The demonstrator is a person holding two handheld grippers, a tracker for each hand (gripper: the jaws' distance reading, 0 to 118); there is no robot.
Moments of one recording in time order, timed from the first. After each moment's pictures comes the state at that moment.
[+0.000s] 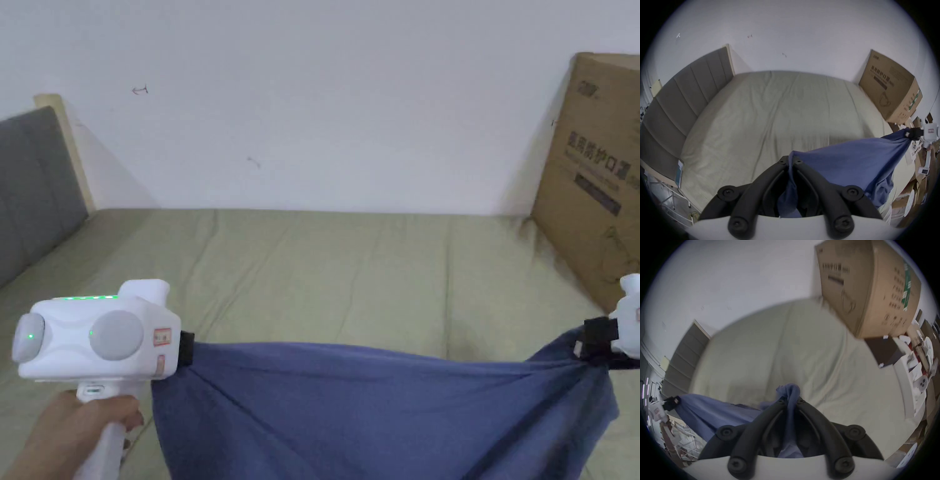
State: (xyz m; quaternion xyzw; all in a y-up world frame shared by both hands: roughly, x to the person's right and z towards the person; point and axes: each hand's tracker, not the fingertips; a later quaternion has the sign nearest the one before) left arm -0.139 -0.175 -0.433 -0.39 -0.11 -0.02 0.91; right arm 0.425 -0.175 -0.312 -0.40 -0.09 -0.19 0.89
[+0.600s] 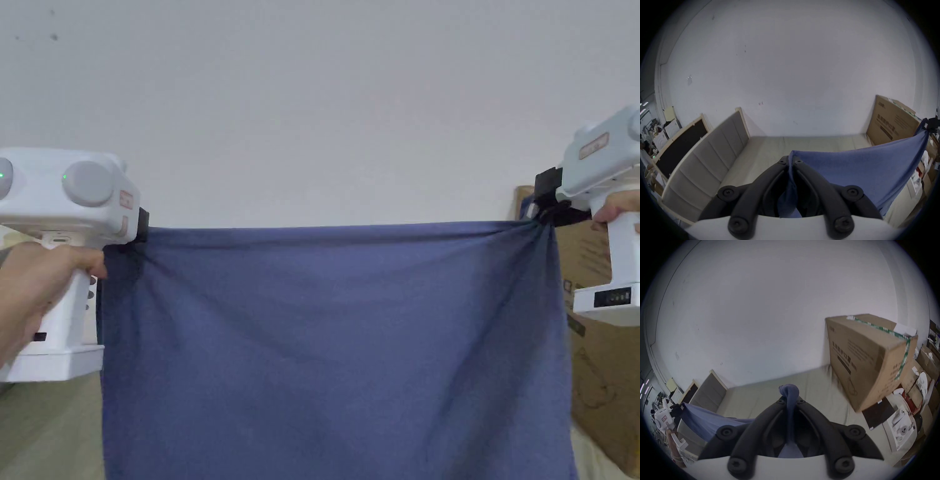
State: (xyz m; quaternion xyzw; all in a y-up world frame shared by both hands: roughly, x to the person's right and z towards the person) left arm -0.103 0.082 -0.568 -0.20 -0.07 -0.06 0.98; right arm 0.426 0.107 -0.432 -0.22 -0.12 -0.18 0.95
